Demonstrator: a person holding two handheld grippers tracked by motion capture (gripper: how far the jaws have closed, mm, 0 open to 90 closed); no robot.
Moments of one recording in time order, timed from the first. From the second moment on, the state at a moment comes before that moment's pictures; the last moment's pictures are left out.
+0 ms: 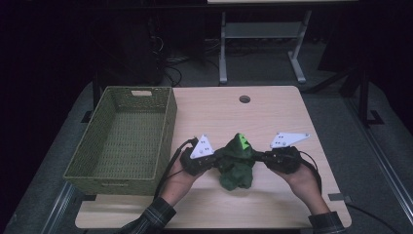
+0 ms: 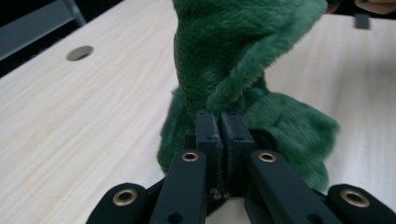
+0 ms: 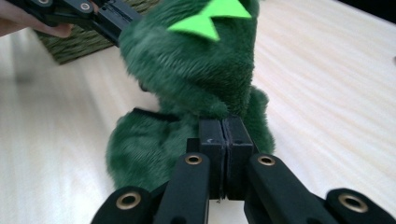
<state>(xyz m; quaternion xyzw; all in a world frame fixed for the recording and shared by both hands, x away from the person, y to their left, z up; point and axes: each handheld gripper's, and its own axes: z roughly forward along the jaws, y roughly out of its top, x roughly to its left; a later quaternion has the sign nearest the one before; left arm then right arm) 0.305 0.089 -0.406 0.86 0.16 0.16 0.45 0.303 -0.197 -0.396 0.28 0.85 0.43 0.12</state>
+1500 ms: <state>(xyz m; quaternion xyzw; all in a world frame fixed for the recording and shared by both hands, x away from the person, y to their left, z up) 0.292 0.079 -0.462 0.93 0.11 0.05 0.35 0.260 -0.186 -0.463 0.27 0.90 0.35 0.02</state>
